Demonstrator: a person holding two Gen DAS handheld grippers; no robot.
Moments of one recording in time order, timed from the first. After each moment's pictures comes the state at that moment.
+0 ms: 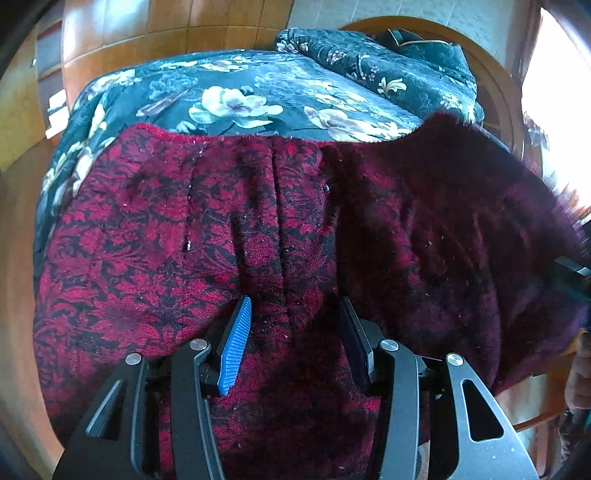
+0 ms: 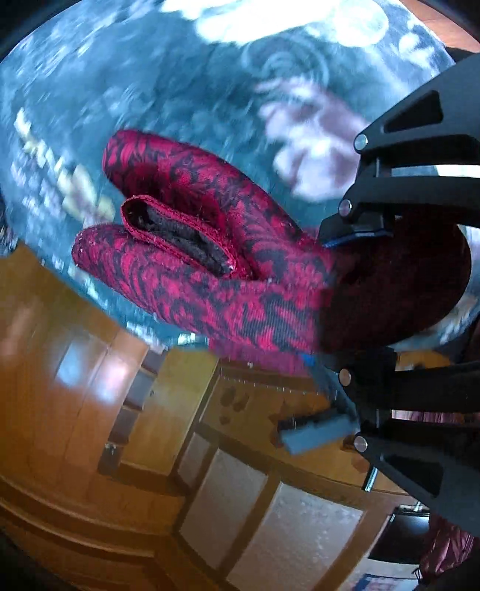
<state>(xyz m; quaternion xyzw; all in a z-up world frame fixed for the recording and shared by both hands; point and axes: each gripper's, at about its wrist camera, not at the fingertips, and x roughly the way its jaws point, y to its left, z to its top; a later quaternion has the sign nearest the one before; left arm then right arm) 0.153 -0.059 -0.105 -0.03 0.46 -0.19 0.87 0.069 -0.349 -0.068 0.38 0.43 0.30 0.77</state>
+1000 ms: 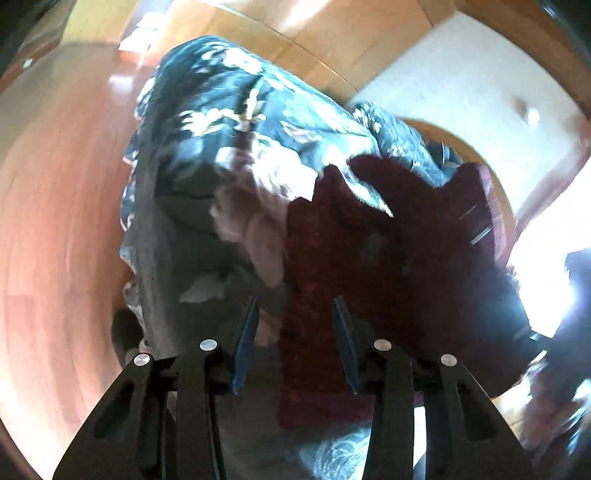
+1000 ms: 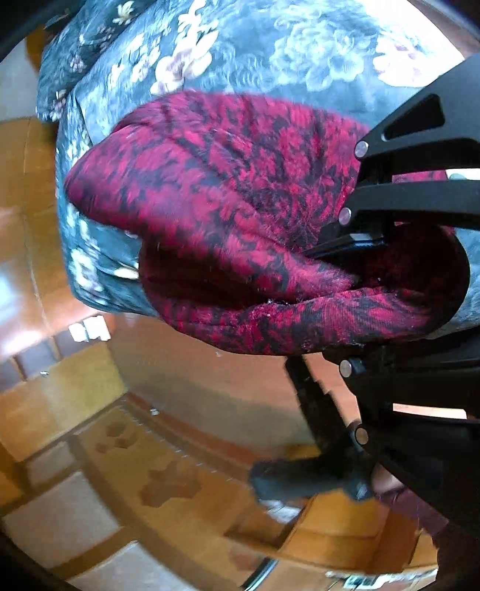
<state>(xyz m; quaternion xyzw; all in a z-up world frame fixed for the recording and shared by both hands) 0.112 0.195 -0.099 -0.30 0.41 -0.15 0.85 0.094 -0.041 0.022 0.04 0.49 0.28 0.83</state>
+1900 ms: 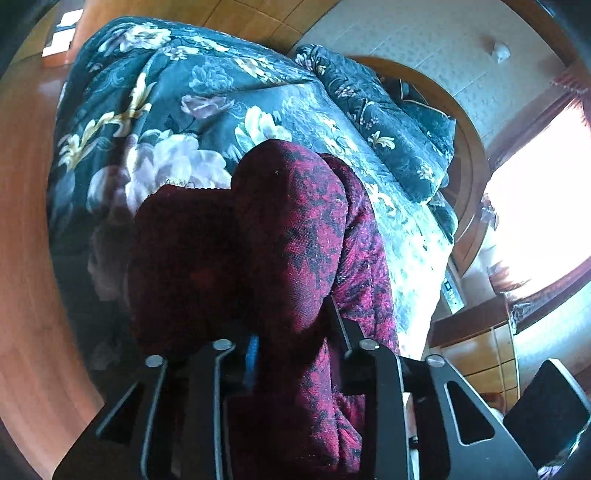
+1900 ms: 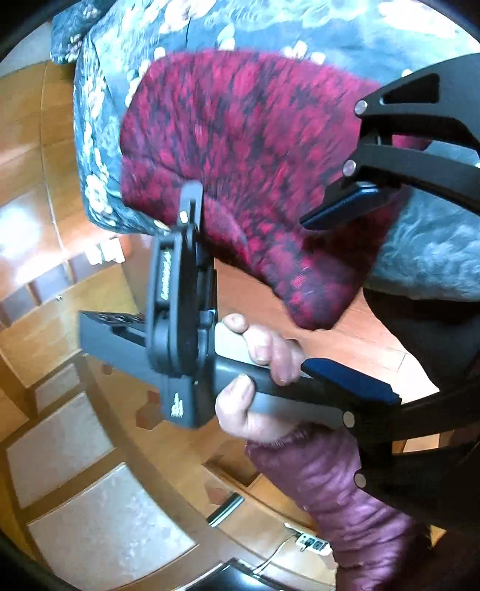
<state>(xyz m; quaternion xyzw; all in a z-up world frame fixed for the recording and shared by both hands) 0.203 0.100 -0.043 -0.21 0.48 -0.26 0.81 0.038 -0.082 -0.012 0.09 0.41 0.42 0.80</state>
